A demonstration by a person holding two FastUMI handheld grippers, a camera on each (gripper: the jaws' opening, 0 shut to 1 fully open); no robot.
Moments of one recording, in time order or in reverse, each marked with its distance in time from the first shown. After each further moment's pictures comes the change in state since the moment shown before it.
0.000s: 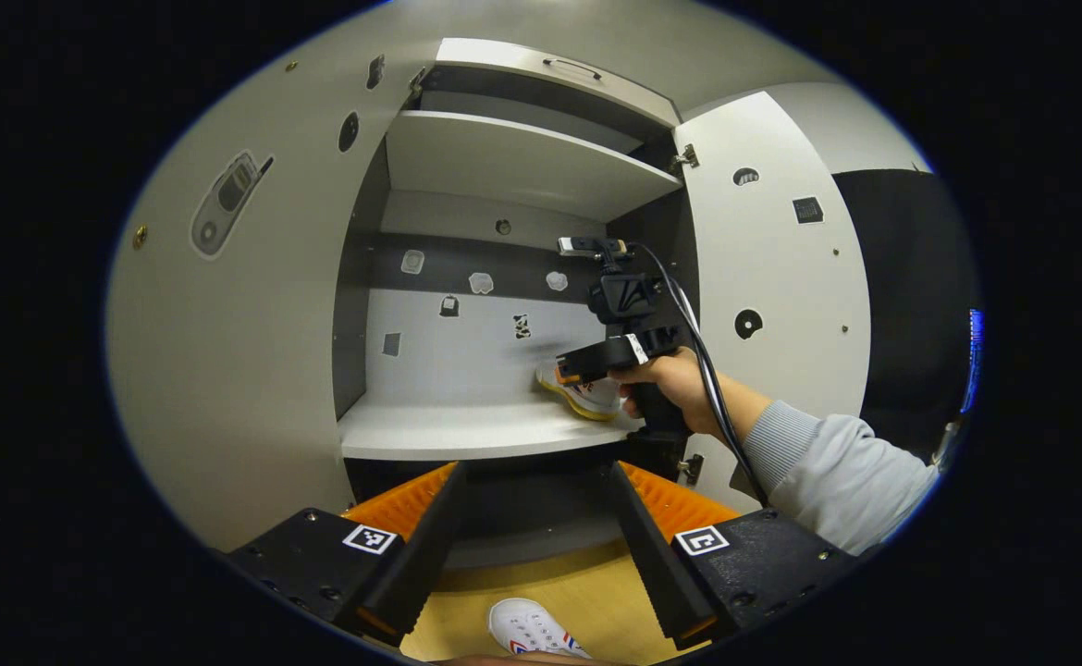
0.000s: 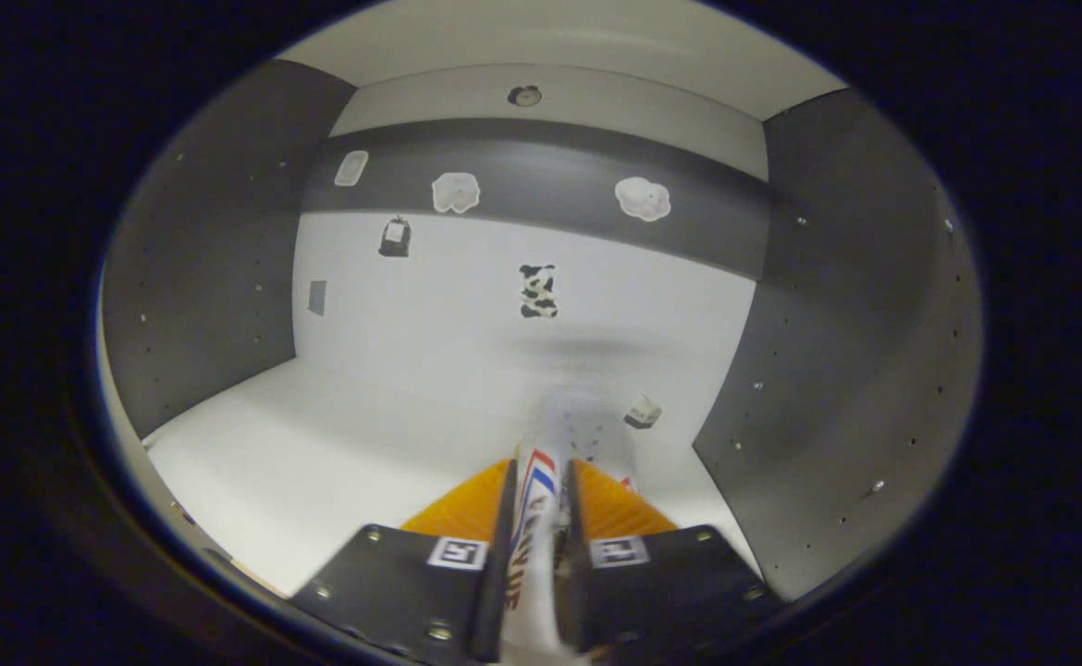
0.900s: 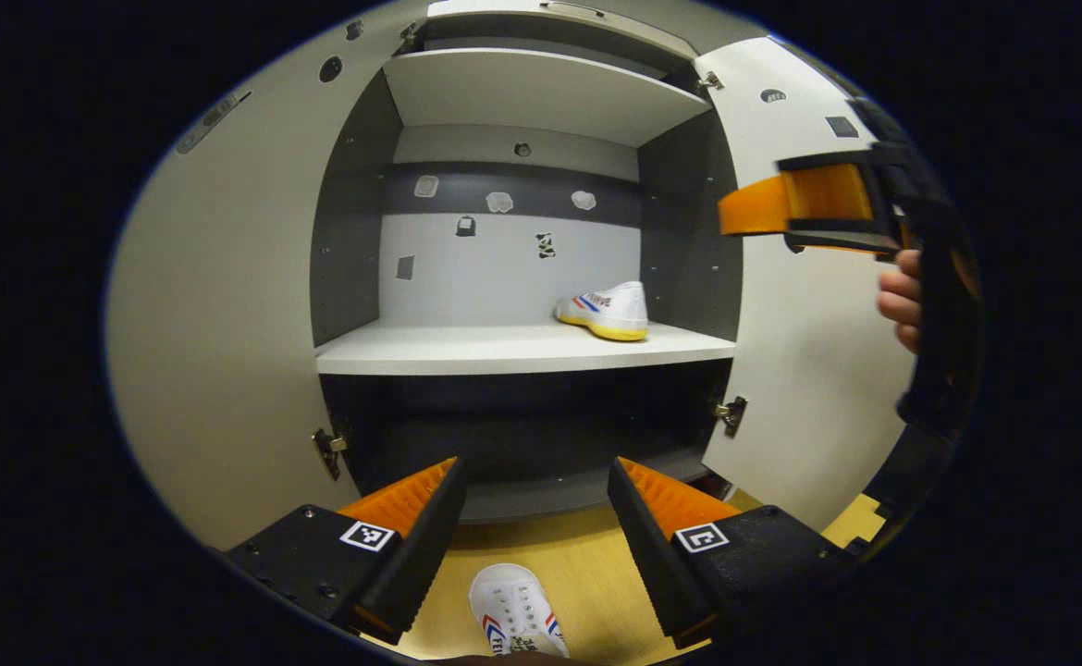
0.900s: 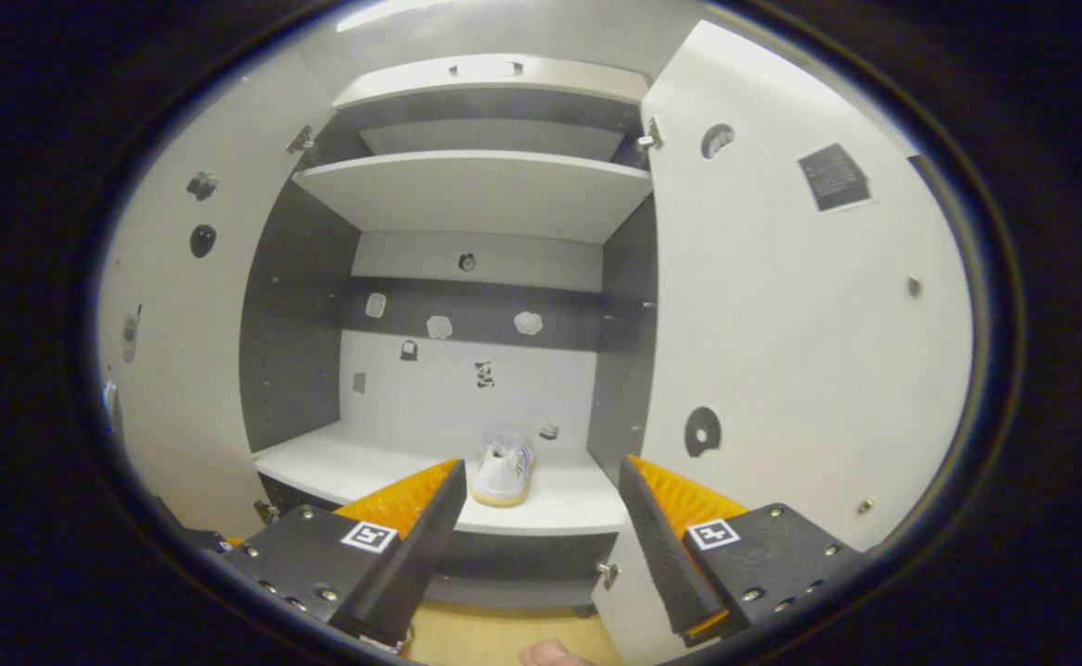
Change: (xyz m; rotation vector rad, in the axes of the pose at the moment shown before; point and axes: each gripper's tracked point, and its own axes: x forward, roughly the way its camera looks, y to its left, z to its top) left arm 0.030 -0.008 -0.081 0.007 0.170 0.197; right arm -0.277 -0.061 -0.011 0.128 -0.254 -0.160
